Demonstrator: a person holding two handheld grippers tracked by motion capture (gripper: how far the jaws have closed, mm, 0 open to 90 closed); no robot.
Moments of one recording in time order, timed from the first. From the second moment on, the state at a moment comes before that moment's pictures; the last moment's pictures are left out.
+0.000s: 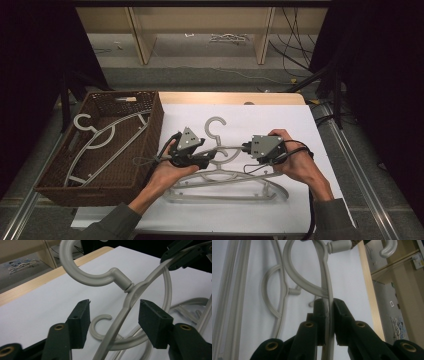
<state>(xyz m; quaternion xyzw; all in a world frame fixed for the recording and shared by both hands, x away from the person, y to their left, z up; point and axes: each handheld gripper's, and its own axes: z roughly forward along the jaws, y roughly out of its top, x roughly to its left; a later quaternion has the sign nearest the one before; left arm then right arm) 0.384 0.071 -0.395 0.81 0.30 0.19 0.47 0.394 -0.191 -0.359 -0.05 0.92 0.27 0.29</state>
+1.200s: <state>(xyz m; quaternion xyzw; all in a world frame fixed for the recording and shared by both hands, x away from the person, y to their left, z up) 0.382 0.070 -0.382 0.87 0.21 0.17 0.42 0.392 -0.187 -0.351 0.06 0.89 0.34 0.30</state>
